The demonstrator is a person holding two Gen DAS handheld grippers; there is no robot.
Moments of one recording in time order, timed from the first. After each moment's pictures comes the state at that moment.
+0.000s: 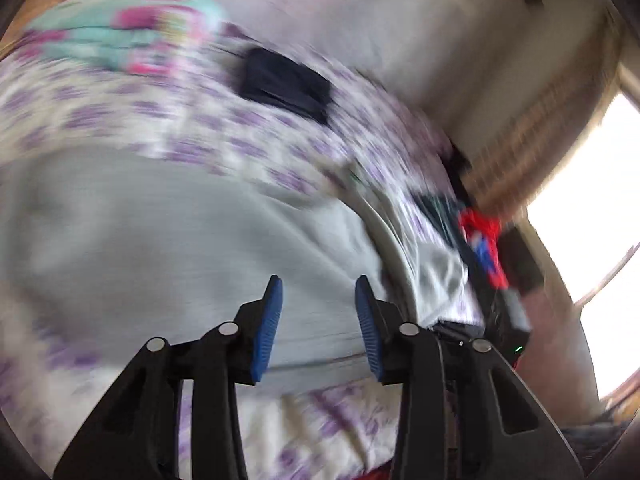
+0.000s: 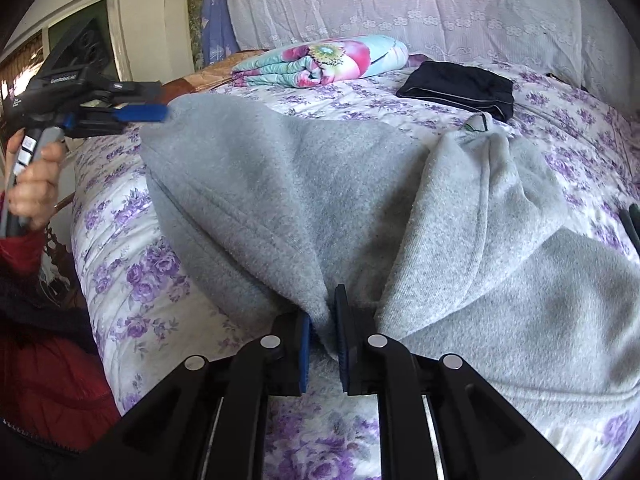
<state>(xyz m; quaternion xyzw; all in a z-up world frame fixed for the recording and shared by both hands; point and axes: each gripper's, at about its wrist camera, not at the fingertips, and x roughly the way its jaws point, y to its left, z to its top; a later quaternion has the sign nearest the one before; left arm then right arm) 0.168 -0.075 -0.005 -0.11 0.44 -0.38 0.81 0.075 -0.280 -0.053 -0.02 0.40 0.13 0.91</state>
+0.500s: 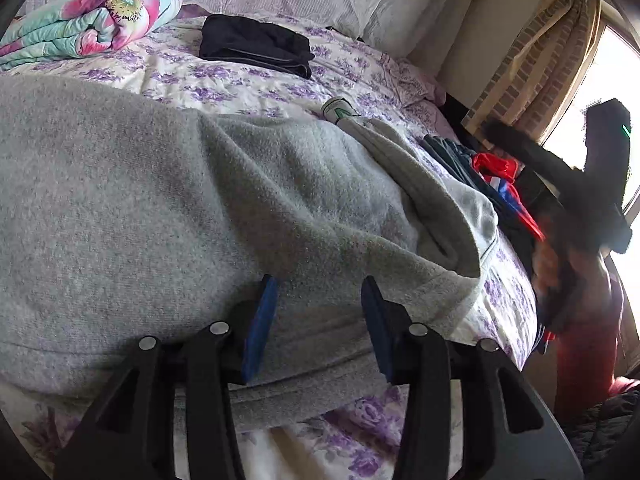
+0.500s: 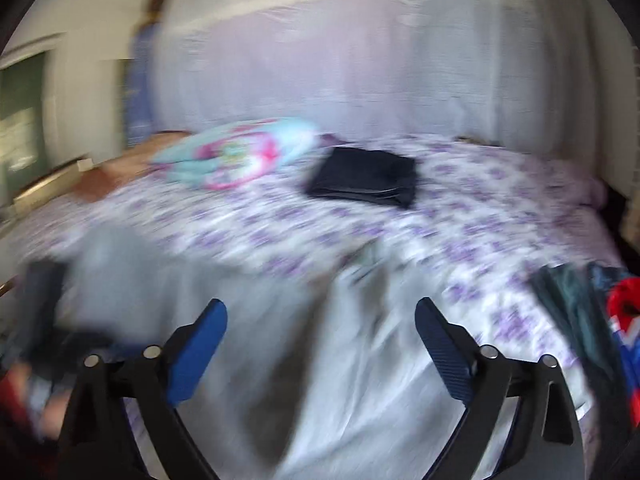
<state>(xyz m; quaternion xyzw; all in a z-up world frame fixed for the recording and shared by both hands) 0.153 -0.101 -0.074 -0.06 0.42 -0.40 0.81 0.154 -0.303 0.039 -0.02 0.30 -0.07 0.95</state>
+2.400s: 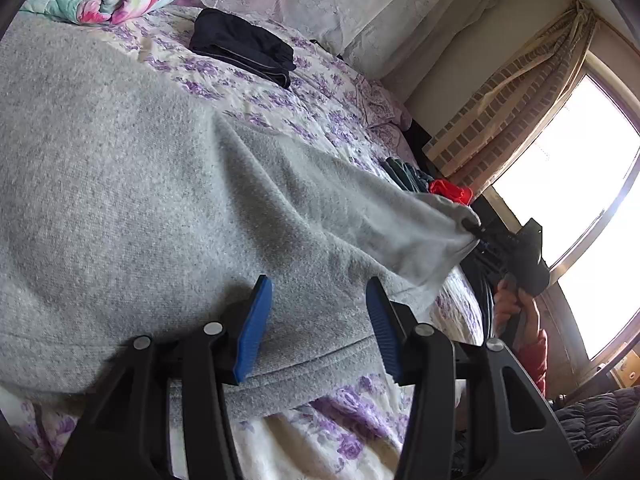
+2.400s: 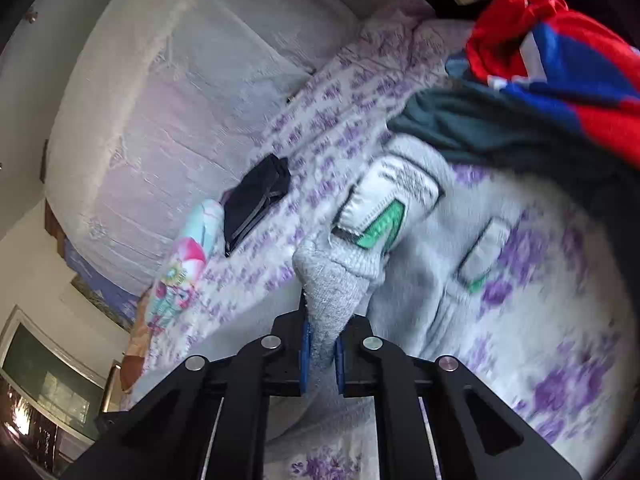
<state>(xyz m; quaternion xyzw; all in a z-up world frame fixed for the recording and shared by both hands) 0.159 -0.082 -0.082 -0.15 0.42 -0.46 0.77 -0.010 -0.506 -0.012 0.41 0.22 -0.11 0.88</state>
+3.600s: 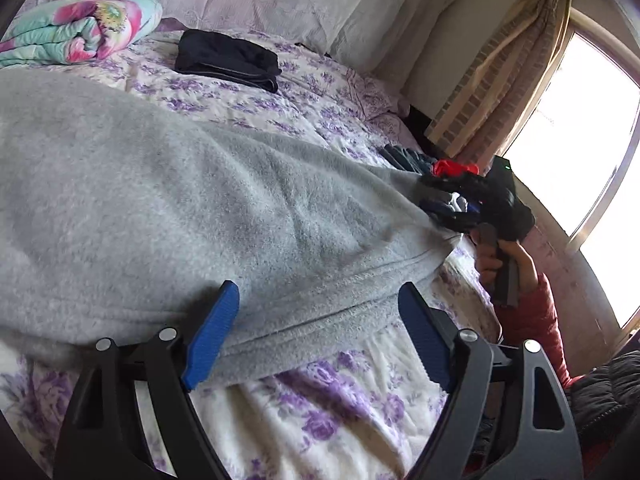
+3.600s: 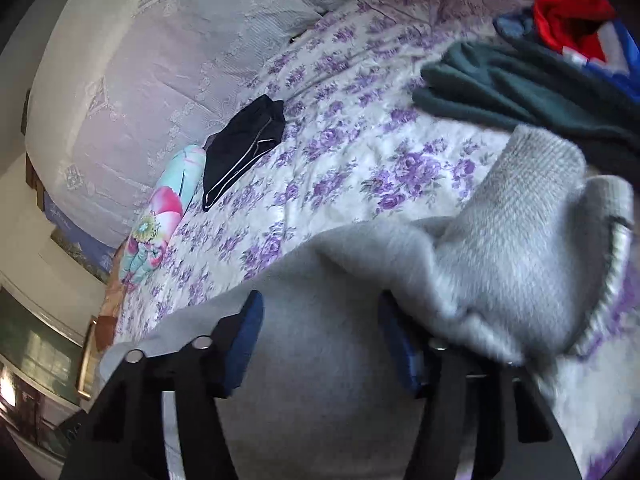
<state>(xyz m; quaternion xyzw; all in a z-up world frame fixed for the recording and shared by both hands) 0.116 -0.090 -0.067 -0.09 0.38 -0.44 0.81 0.060 -0.476 -0.024 0.32 0.32 -0.07 0.89</state>
